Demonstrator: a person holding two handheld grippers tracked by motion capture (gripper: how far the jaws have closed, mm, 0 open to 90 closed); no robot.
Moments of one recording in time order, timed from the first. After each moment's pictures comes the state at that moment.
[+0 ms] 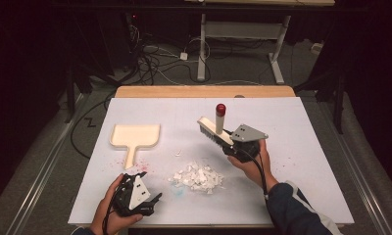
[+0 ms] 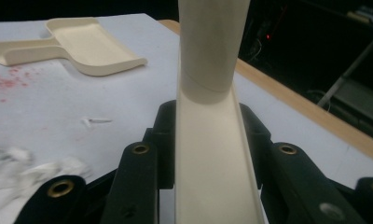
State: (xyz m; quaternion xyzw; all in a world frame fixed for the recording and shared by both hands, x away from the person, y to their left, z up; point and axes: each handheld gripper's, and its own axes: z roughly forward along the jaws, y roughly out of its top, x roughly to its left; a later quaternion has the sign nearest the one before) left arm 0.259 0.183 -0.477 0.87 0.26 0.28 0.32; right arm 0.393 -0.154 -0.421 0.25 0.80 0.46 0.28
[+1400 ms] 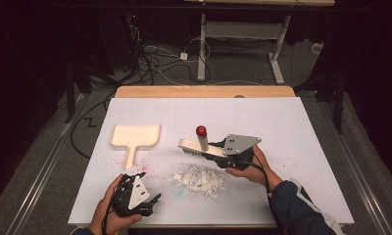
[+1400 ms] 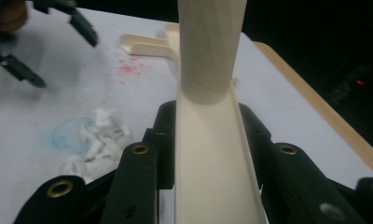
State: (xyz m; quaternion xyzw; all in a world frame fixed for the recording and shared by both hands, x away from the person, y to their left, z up) left arm 0.260 0.185 -0.478 0.87 0.26 0.28 0.31; right arm 0.374 -0.141 -0.409 0.06 0.85 0.48 0.20
